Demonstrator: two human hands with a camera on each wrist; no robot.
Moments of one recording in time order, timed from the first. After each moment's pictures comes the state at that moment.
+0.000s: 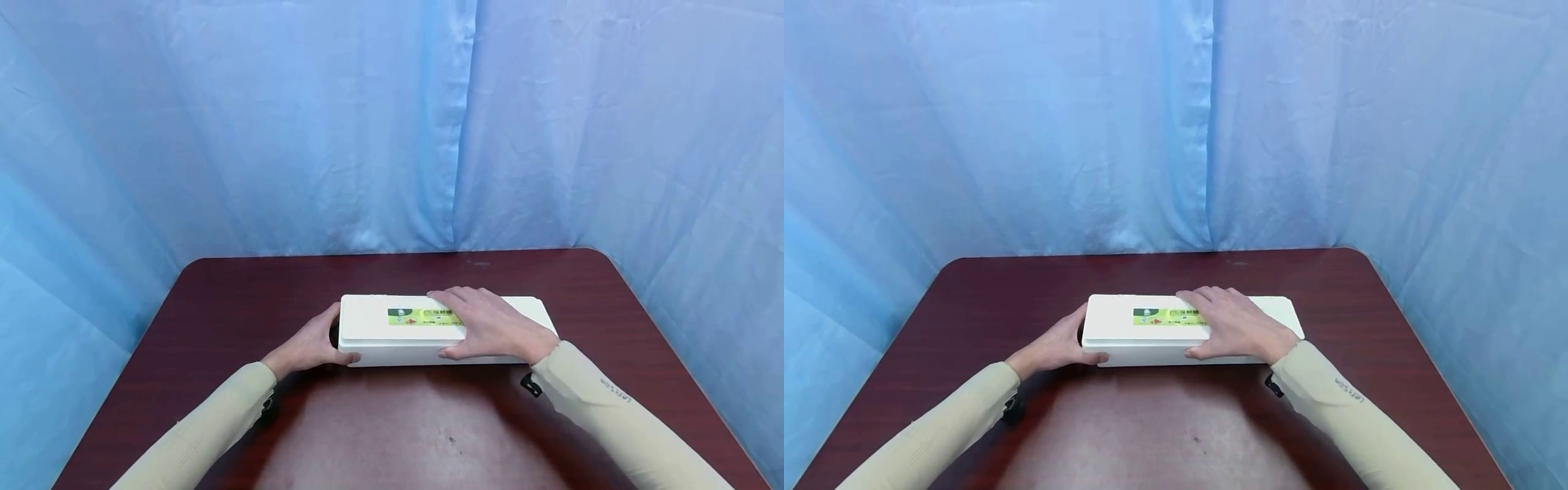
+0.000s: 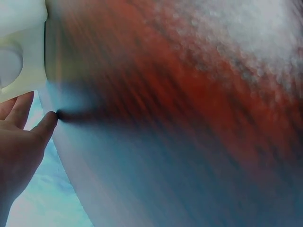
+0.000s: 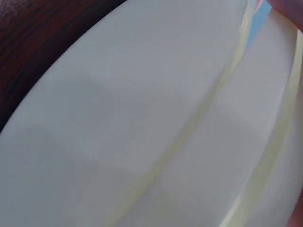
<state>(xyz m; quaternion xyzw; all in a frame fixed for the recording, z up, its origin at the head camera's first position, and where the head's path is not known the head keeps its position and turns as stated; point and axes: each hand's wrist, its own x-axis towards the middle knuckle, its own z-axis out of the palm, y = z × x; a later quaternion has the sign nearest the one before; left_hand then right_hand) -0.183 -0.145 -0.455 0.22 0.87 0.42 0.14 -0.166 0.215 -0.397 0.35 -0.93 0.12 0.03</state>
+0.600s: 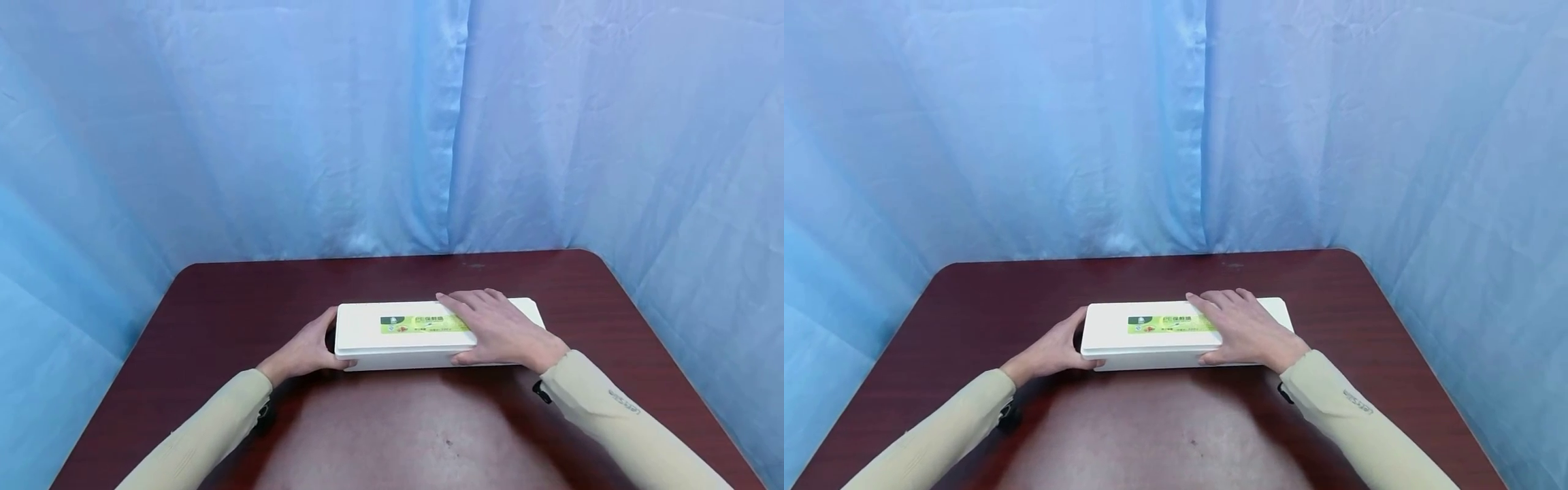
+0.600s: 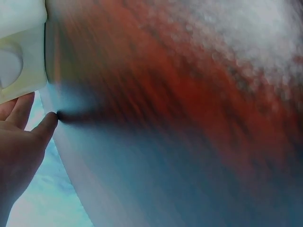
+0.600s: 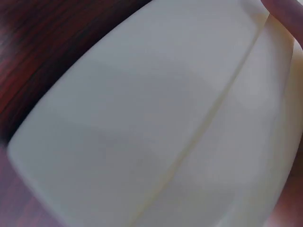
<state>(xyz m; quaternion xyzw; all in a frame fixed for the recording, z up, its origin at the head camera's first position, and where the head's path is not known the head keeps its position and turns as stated) -0.182 -0.144 -0.459 0.23 0.87 0.43 0.13 -0.160 0.239 -0.408 0.34 -0.94 0.05 0.06</state>
